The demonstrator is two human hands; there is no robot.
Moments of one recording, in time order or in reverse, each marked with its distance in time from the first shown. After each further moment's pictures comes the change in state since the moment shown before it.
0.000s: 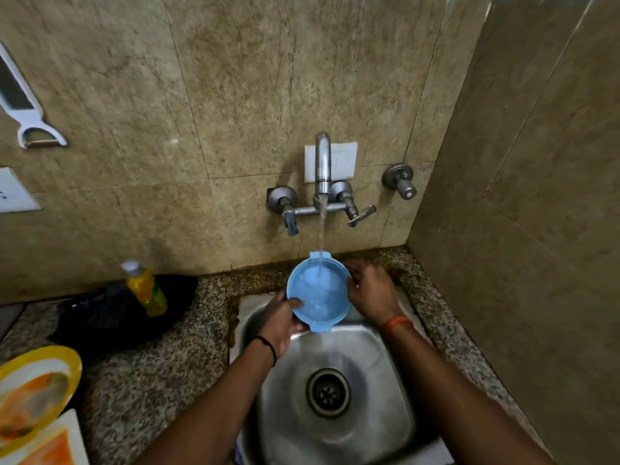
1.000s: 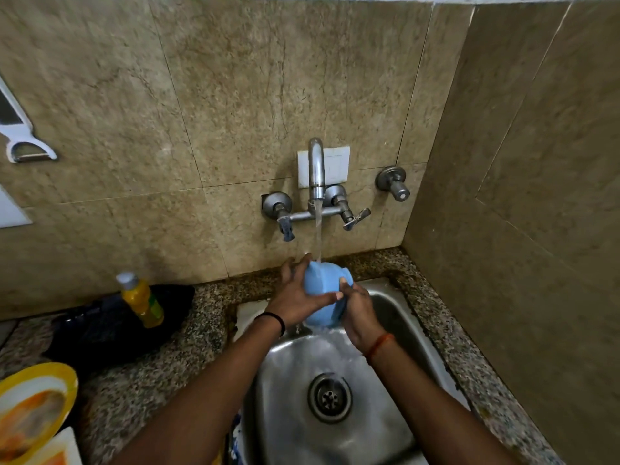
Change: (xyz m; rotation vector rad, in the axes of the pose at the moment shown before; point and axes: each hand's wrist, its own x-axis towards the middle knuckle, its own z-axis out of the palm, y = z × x) left_hand 0.015 0.034 0.023 1.182 -0.045 0.408; right_hand -0.008 -0.010 0.049 1.379 -0.003 0.720
